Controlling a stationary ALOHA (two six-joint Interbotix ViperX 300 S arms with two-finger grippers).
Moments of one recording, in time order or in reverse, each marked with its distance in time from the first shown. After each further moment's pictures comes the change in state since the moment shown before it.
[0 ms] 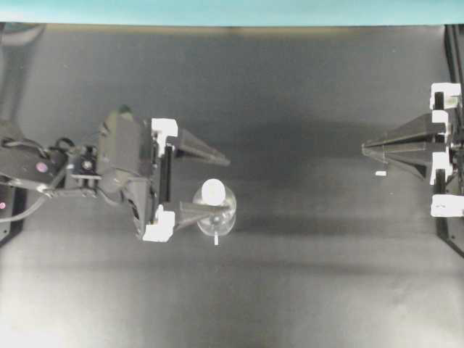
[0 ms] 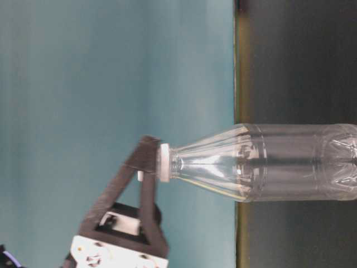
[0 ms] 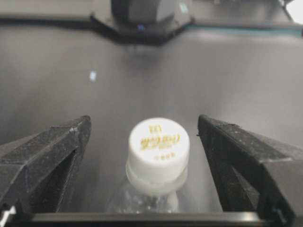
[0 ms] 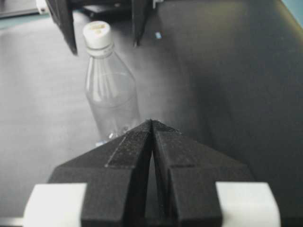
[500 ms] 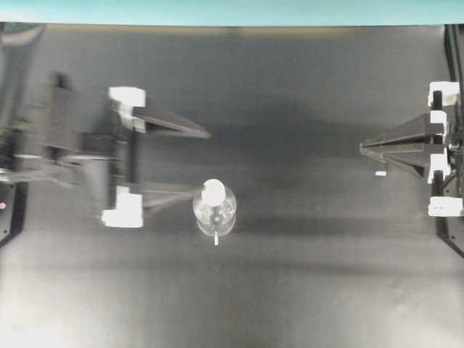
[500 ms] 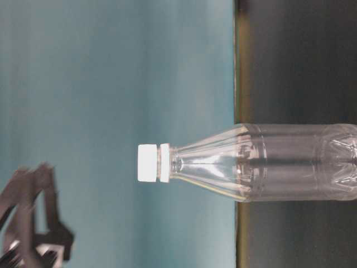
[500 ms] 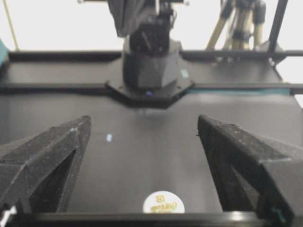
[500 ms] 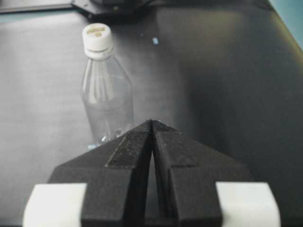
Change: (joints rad) left arm 0.012 -0.201 -0.032 0.000 0.097 0.055; right arm 0.005 0.009 0.000 0.000 -0.029 -0.063
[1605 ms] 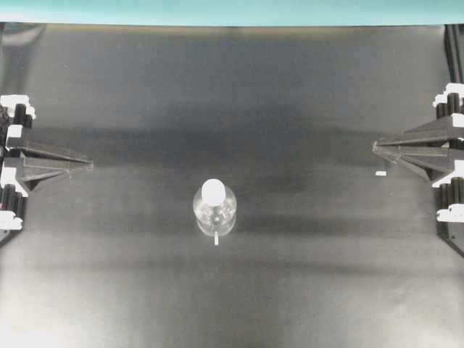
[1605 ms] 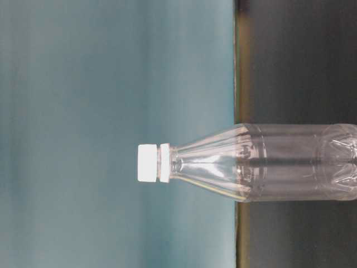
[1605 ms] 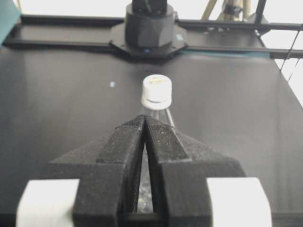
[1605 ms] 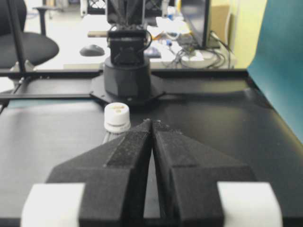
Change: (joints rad) left arm -0.008 -0.647 0.371 -0.038 0.285 0.012; right arm 0.034 -0.051 0.124 -0.037 -0.393 -0.003
